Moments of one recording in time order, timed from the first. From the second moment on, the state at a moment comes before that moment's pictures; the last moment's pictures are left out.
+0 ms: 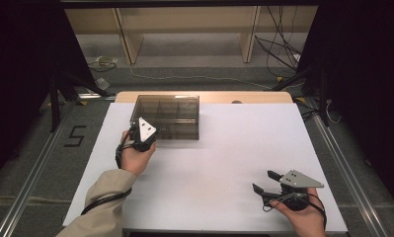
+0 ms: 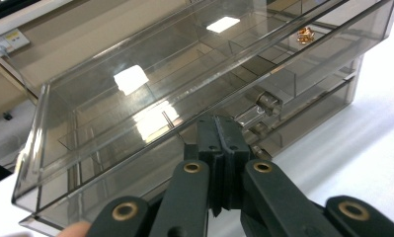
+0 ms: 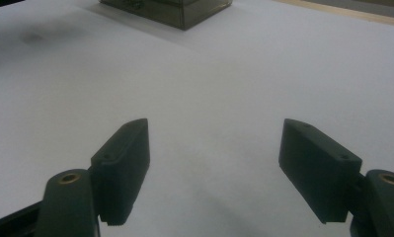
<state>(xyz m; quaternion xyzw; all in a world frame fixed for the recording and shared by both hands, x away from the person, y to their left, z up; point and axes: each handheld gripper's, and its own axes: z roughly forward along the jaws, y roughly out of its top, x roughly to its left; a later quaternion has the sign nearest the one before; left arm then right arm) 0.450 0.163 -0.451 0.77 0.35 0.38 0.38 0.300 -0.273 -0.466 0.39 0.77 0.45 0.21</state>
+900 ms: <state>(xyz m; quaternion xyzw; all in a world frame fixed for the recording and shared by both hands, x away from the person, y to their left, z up) 0.461 0.161 -0.448 0.76 0.36 0.38 0.38 0.300 -0.273 -0.465 0.39 0.77 0.45 0.21</state>
